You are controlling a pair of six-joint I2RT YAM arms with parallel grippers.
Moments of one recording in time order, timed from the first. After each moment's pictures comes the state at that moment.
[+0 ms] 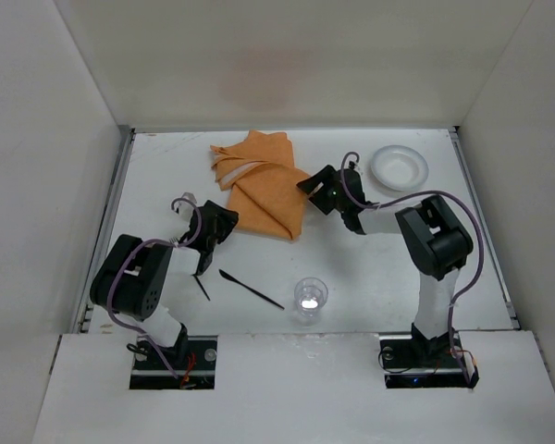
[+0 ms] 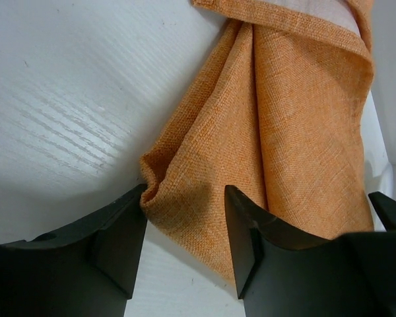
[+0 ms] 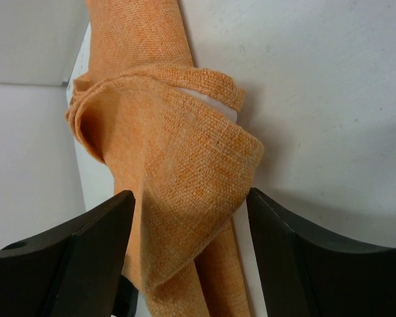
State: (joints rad) left arm -0.30 1.59 0.45 0.61 -0.18 -1.06; right arm 0.46 1.97 1.03 0.51 0.00 1.12
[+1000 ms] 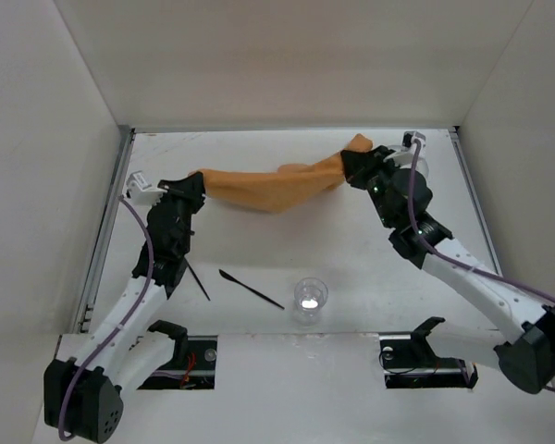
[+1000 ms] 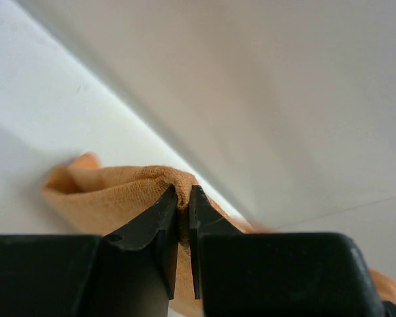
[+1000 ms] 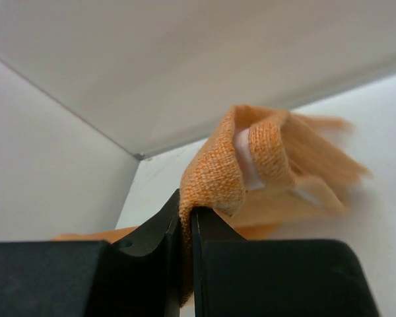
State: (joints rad) left arm -0.30 0.87 0.54 0.33 -0.37 -0.96; right arm 0.58 1.15 0.93 0.28 0.35 0.65
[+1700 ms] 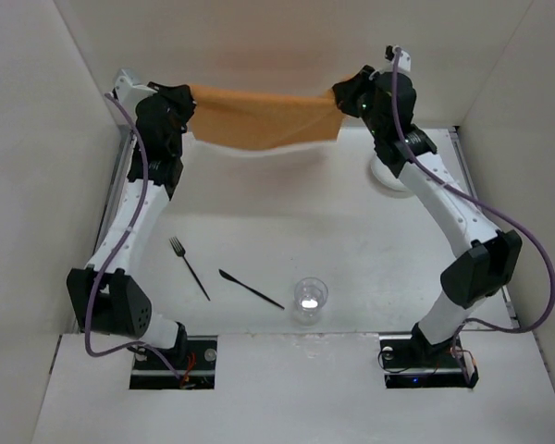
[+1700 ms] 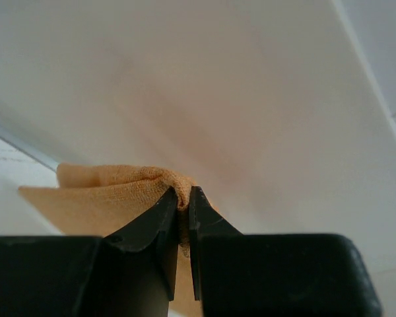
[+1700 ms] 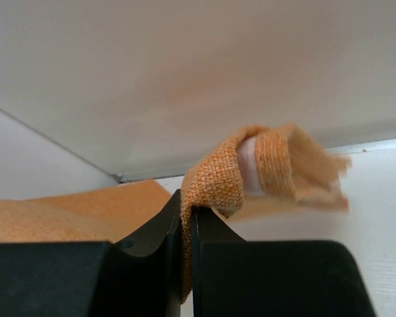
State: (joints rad) left arm -0.16 1.47 1.41 0.12 -0.29 -0.84; right arm 0.40 1.70 1.76 -0.09 0.16 0.56
